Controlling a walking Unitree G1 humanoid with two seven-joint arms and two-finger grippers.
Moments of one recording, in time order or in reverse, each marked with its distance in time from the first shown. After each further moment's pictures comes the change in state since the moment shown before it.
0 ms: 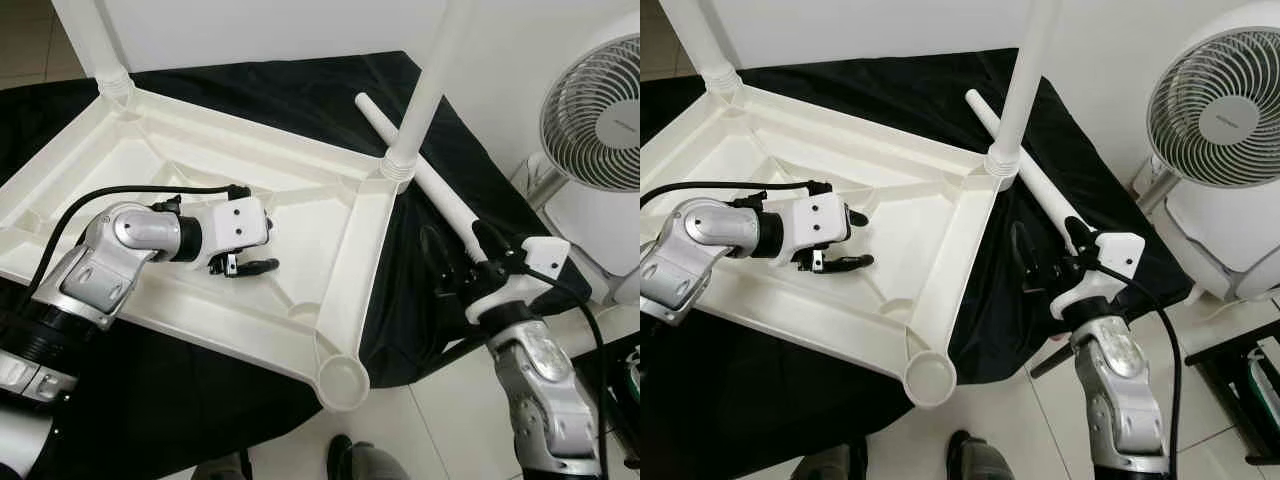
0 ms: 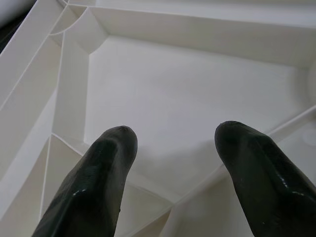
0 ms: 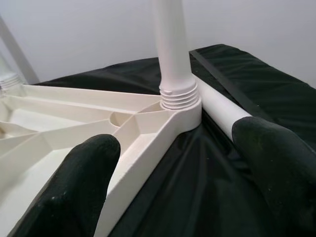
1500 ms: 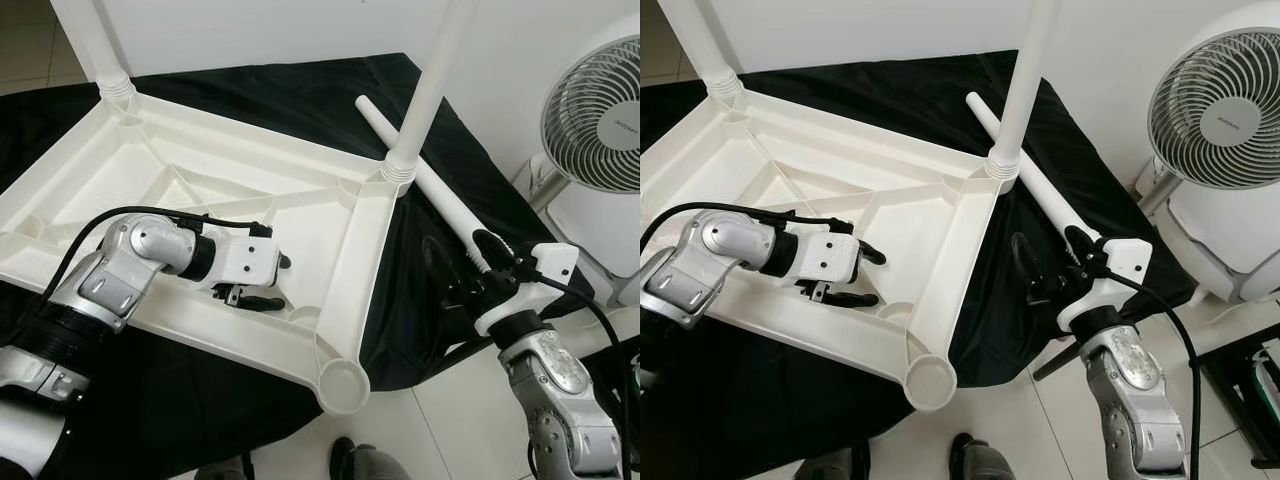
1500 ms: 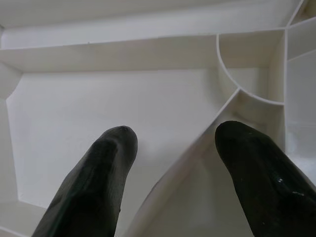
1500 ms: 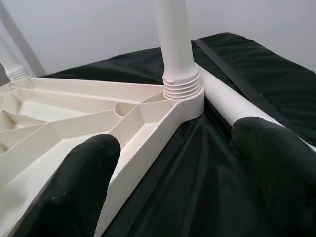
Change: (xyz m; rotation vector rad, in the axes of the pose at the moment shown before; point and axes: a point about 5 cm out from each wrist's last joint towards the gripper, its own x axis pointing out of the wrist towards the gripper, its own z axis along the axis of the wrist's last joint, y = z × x) left arm 0.016 -0.021 0.004 0.170 -0.024 -0.253; right arm -0.010 -0.003 0.002 0.001 0.060 0.019
